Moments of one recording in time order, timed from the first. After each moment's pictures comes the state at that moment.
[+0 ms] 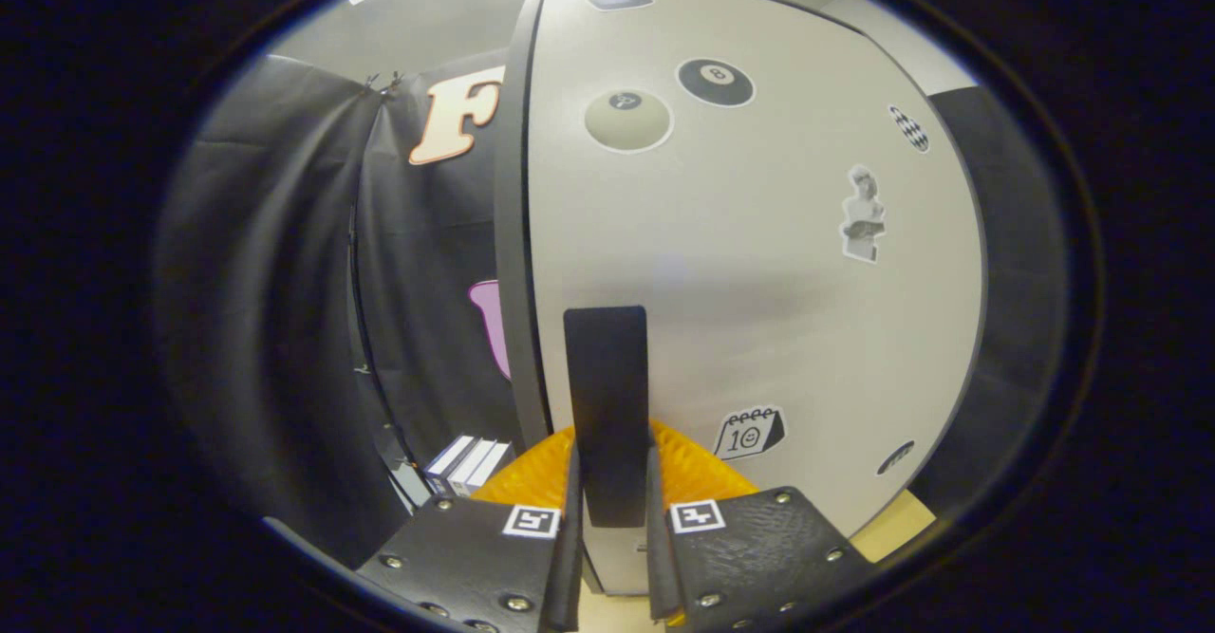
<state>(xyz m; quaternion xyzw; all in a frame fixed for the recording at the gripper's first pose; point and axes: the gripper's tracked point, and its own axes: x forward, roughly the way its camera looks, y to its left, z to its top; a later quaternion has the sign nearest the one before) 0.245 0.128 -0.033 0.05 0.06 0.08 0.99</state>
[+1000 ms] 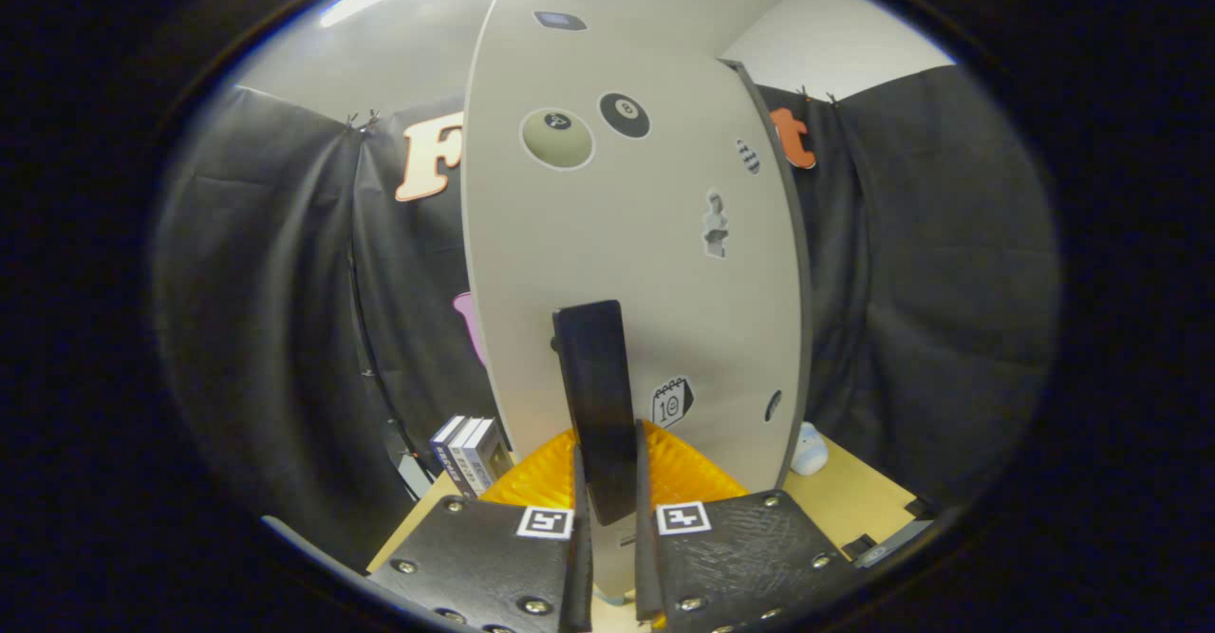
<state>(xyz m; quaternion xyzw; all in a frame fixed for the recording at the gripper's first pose) 0.153 0.062 -0.029 0.08 0.05 0.02 1.00</state>
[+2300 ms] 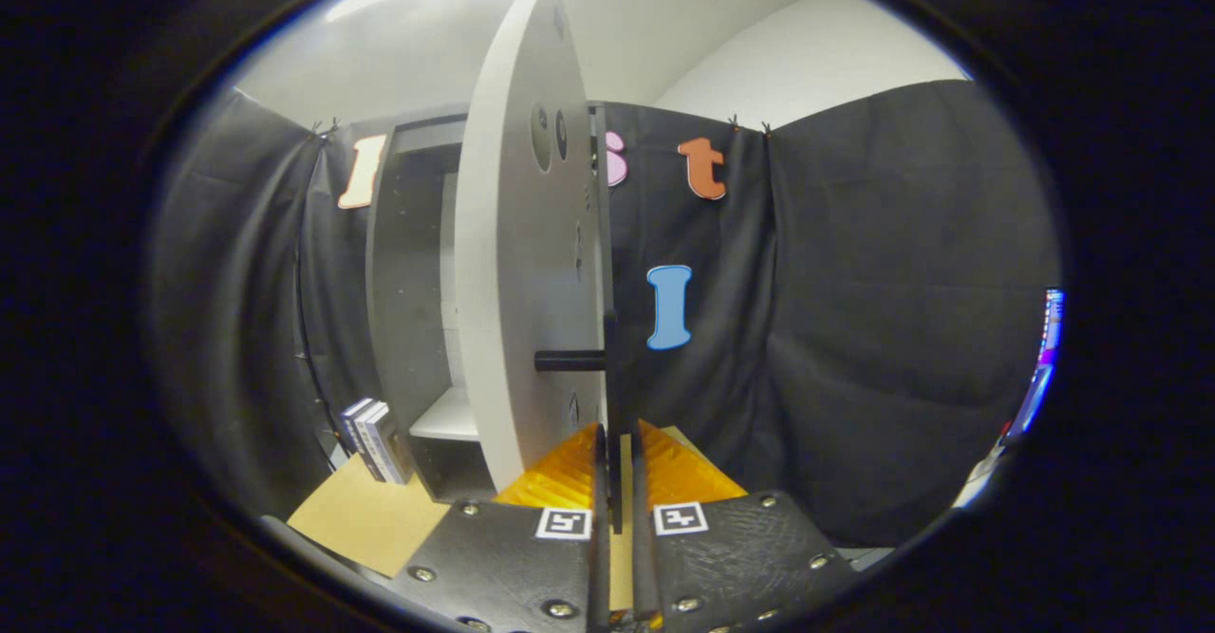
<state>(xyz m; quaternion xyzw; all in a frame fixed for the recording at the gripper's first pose) 0.120 -0.082 -0.020 0.04 0.02 -0.04 1.00</state>
